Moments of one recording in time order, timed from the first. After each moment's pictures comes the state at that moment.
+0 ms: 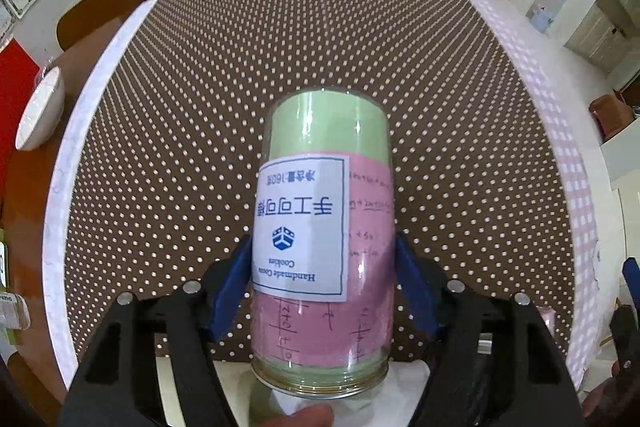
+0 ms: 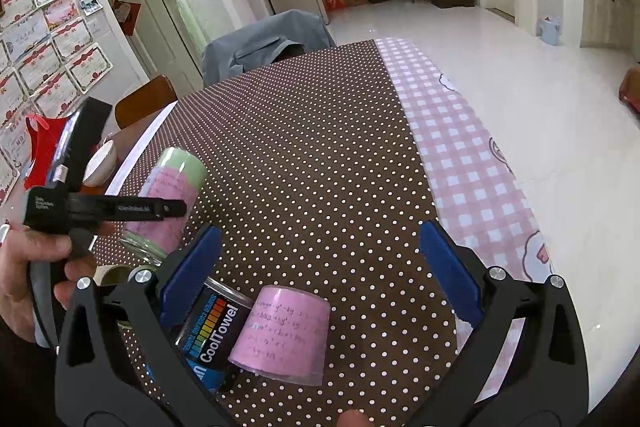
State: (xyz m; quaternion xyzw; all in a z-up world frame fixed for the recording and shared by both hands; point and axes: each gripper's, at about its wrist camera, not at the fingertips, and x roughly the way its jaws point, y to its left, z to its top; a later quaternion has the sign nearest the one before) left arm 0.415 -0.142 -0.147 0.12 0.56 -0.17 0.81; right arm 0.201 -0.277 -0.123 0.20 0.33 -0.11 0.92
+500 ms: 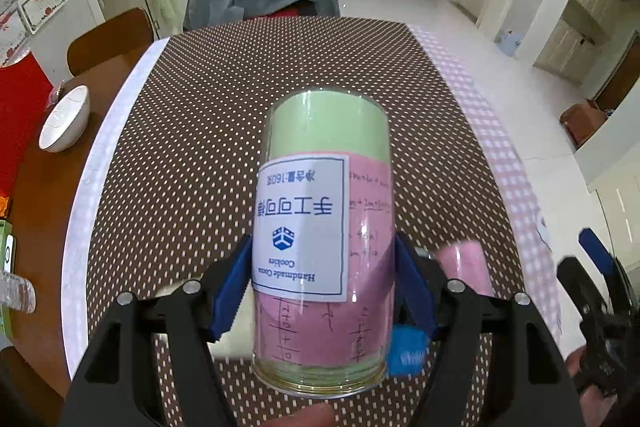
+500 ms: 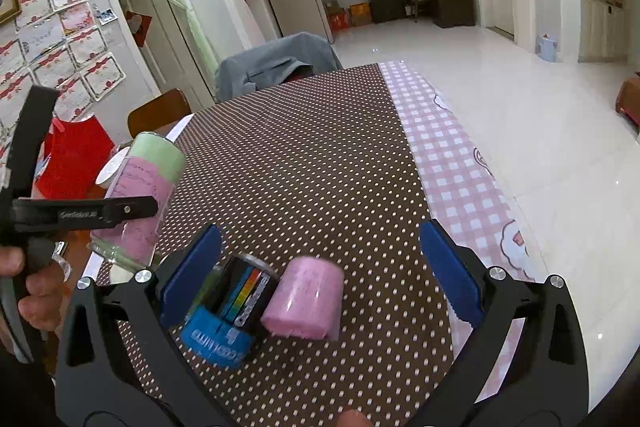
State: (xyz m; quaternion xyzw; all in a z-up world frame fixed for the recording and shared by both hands) left arm 0.308 -0.106 -0.065 0.10 0.49 -0.21 0.84; right arm 0.143 -0.249 -0.092 0.18 0.30 -0.10 0.93
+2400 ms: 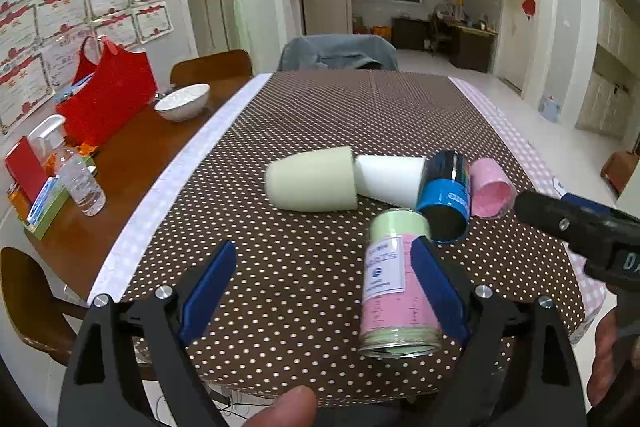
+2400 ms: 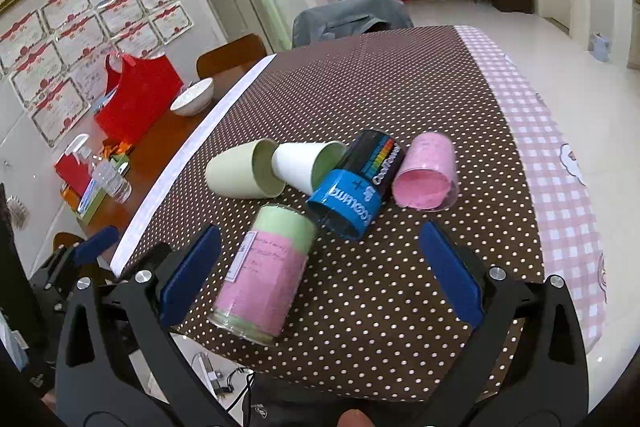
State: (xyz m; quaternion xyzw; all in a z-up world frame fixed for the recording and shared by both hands) left arm 0.106 0.023 -0.085 0.07 0.34 -0.10 0.93; right arm 0.087 -0.134 -0.102 0.17 0.35 0.01 0.92
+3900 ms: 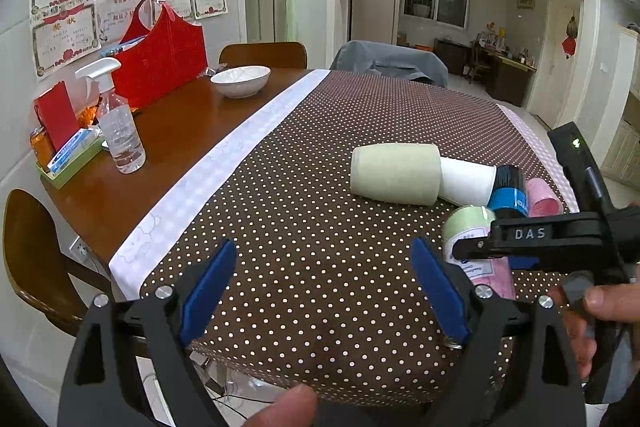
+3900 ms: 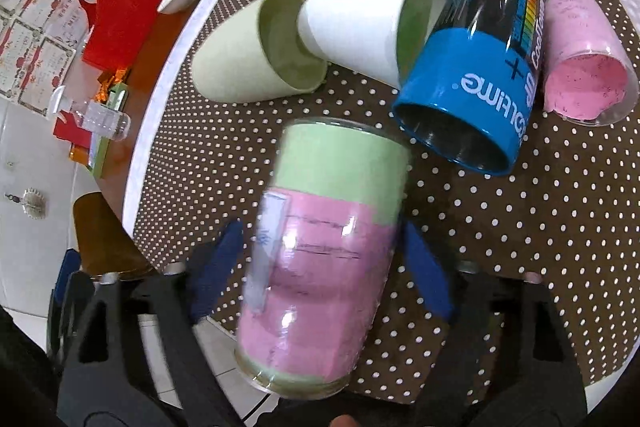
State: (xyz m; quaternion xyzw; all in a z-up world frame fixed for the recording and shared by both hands) left arm 0.110 0.101 -0.112 0.01 0.33 -0.04 0.94; right arm 0.186 -0.092 -0.186 0.24 0.55 0.09 0.79
